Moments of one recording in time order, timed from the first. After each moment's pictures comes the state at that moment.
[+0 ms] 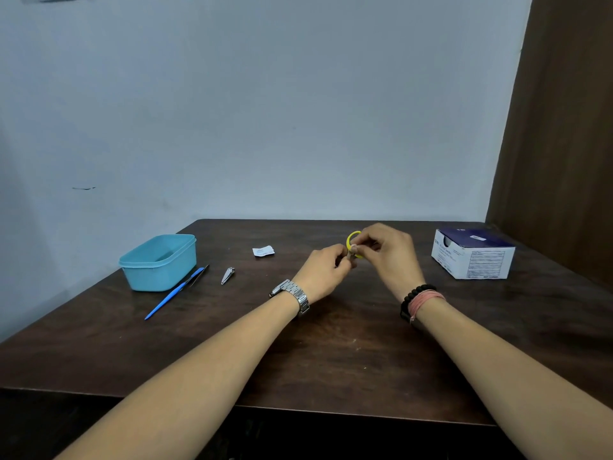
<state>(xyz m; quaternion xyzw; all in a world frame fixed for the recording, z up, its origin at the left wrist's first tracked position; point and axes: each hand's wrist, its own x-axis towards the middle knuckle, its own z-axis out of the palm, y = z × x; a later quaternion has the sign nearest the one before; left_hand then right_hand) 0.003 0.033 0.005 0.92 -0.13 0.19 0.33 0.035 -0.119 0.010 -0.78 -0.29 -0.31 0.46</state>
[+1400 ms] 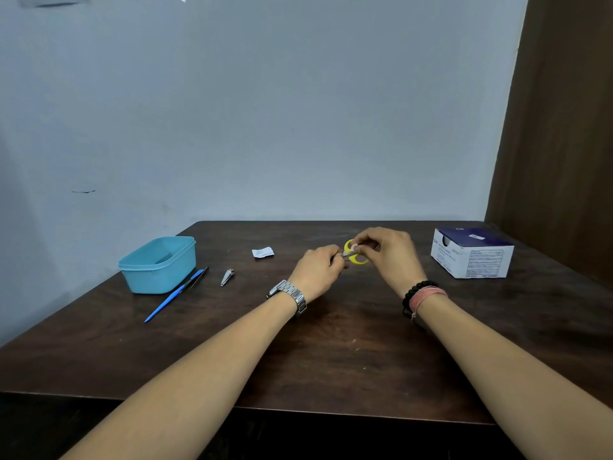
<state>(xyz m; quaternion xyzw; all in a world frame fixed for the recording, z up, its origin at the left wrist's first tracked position) 0.005 0.037 0.006 0.93 -0.10 0.19 0.30 0.045 -0.125 0.008 -0.82 -0.28 -0.30 0.40</state>
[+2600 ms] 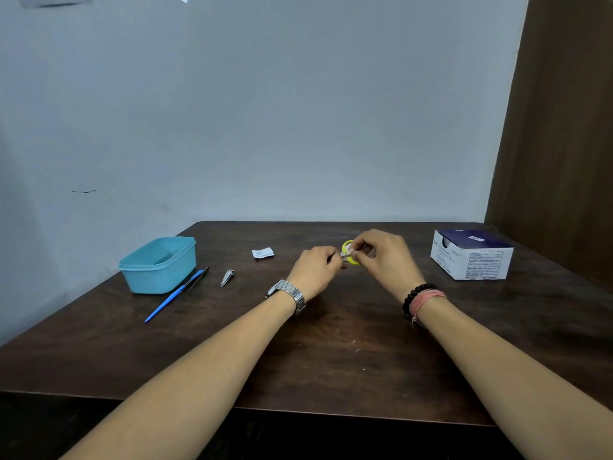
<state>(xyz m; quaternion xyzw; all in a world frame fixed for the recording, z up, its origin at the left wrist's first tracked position) 0.006 0.040 0.010 0.93 -0.08 0.18 0.32 0.045 -0.123 0.006 -0.83 -0.31 -0.31 0.35</state>
